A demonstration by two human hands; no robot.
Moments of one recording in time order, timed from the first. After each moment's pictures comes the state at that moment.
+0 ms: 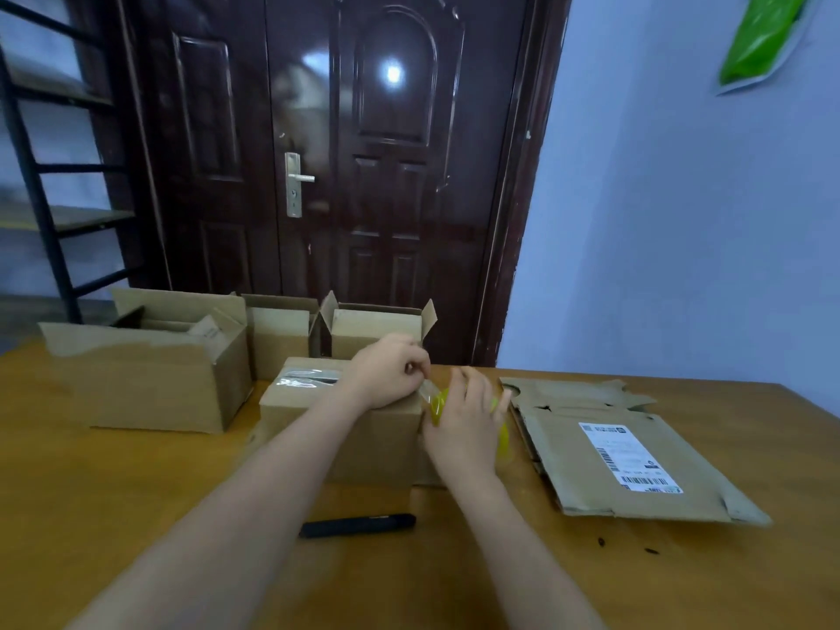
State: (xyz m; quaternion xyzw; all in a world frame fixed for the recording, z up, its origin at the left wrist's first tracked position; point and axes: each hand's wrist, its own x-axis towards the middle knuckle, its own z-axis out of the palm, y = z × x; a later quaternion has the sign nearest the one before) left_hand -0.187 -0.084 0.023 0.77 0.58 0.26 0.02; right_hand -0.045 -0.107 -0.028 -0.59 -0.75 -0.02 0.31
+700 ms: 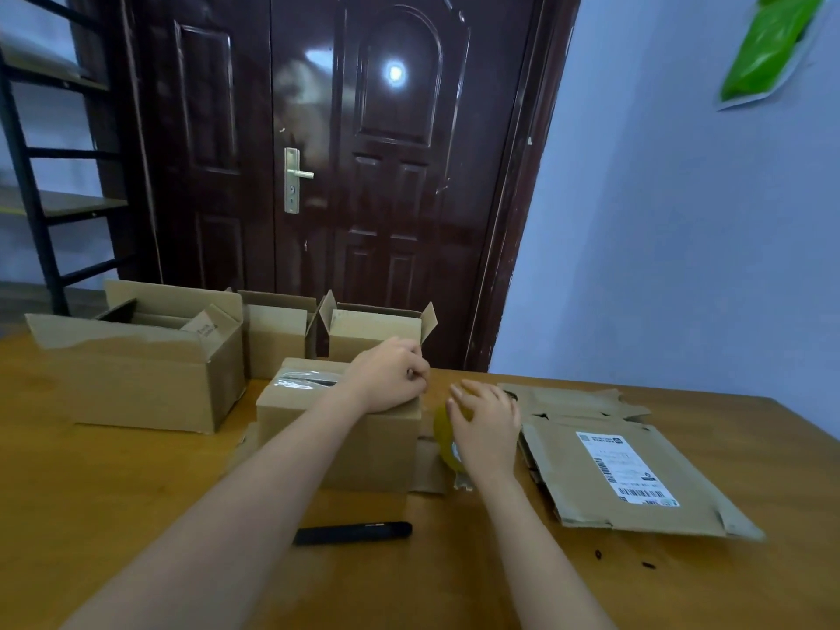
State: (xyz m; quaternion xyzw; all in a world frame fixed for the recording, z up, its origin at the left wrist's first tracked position) left_hand -0.187 -0.084 0.028 0.78 0.57 0.25 0.02; right_hand -0.025 -0.074 -0.037 -0.57 -0.73 0.02 0.38
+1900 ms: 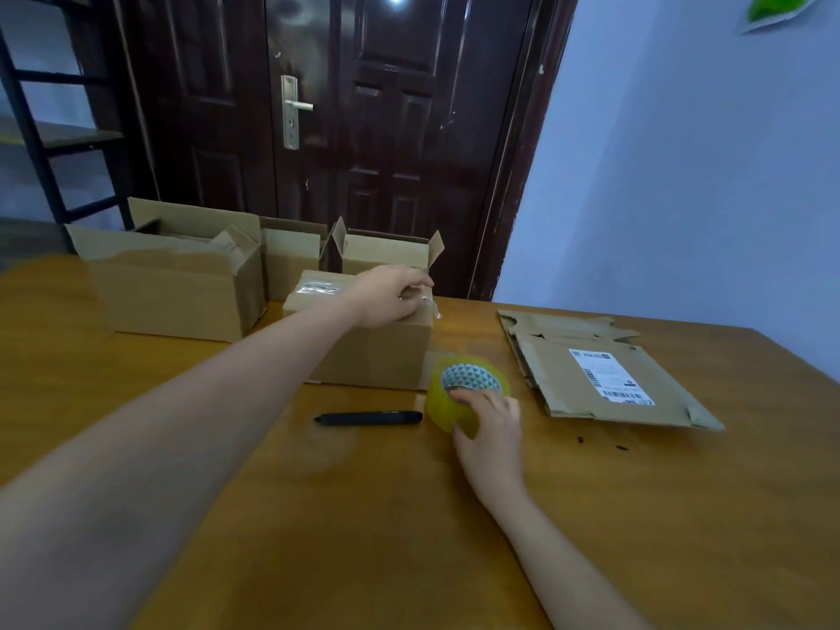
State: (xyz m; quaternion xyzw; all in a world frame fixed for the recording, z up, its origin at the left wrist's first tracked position) left_hand -0.201 -0.122 0.031 0.78 0.58 0.22 0.04; right_hand 0.005 -0.198 -0.084 -0.53 -0.75 0.12 0.38
